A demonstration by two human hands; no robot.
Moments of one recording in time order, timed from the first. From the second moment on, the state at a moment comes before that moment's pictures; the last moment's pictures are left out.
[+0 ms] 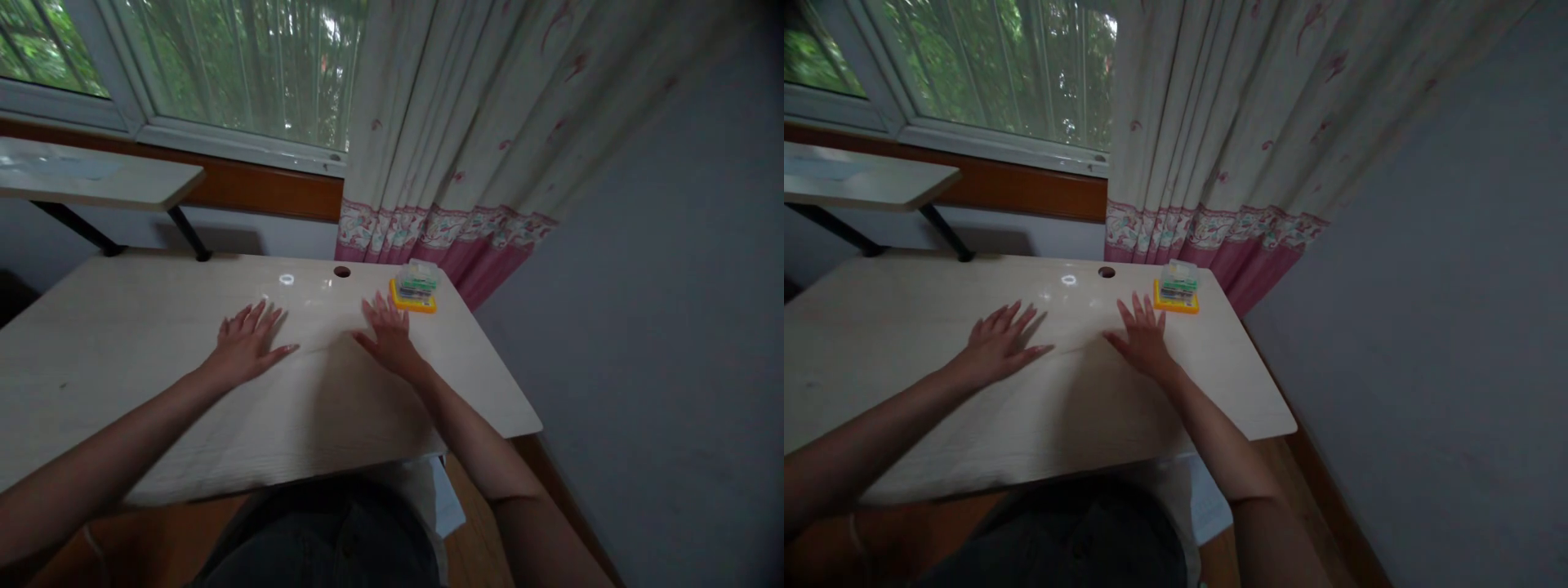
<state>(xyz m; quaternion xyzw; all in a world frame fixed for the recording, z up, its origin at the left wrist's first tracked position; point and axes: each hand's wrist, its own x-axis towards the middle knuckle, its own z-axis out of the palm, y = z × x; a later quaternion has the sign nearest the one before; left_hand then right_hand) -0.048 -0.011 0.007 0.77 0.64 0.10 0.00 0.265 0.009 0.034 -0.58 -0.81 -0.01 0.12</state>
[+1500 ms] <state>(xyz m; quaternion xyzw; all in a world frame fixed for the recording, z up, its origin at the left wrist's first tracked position) -0.052 -0.015 -0.016 0.78 0.62 0.07 -0.02 0.224 0.000 -0.005 -0.58 -0.81 0.03 0.06</state>
